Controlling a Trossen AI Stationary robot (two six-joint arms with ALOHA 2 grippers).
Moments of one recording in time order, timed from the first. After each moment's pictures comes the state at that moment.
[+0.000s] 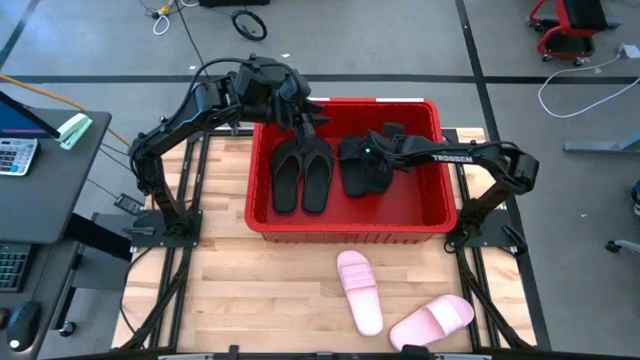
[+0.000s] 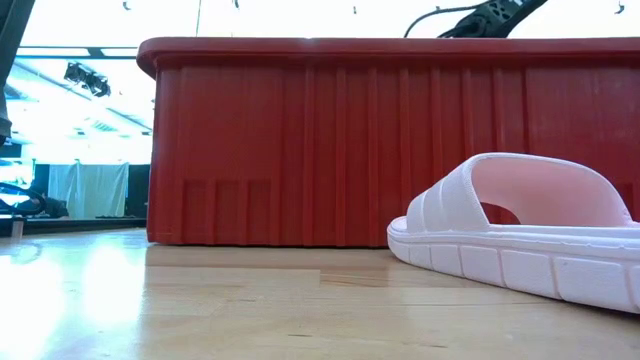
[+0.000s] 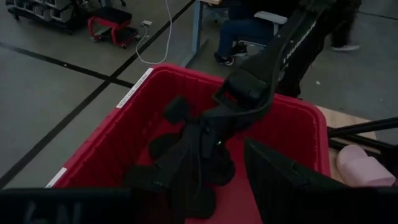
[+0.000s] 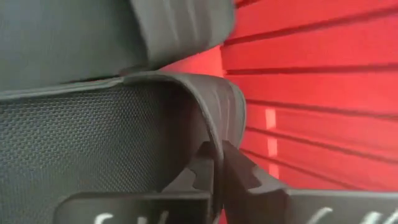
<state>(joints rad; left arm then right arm) 0.30 1.74 2.26 -0.94 -0.01 -0.10 -0.47 1.58 1.02 -0.59 0.56 -0.39</state>
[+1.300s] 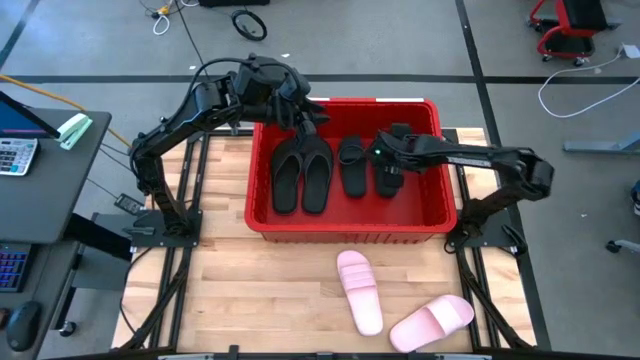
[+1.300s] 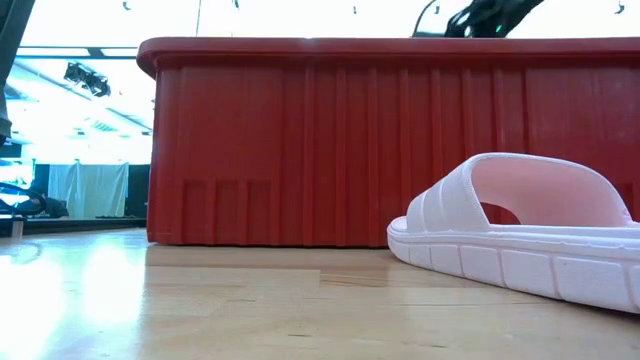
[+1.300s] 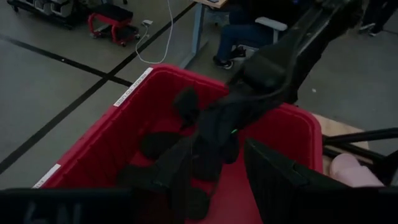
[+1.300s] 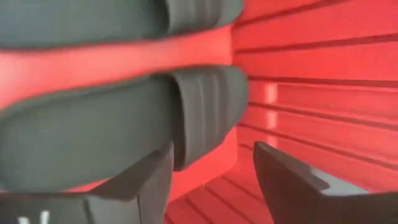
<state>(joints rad) 0.30 1.74 2.26 -0.93 -0.01 -0.15 -0.45 1.46 1.02 -0.77 0.52 -0.40</state>
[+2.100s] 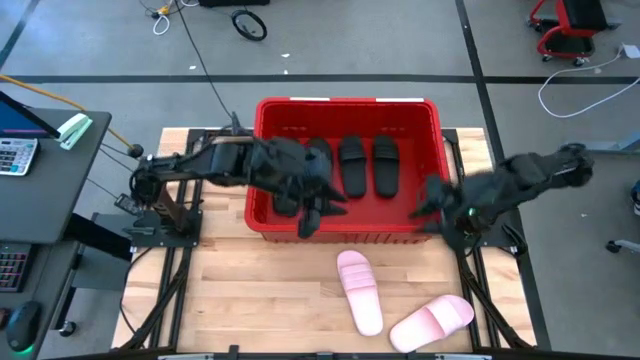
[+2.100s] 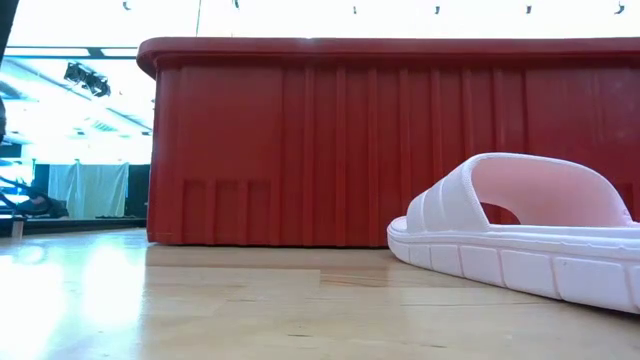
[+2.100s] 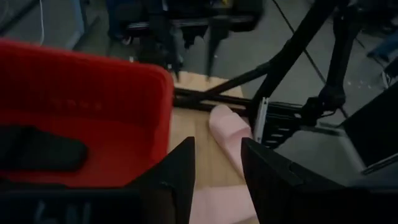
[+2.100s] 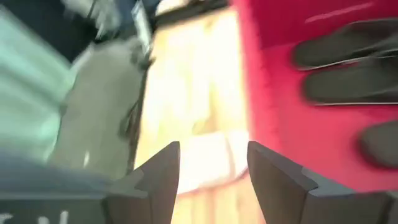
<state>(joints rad) -0.10 1.75 2.13 -0.80 0.06 -0.27 0.35 0.94 1.25 -0.94 0.07 0.51</state>
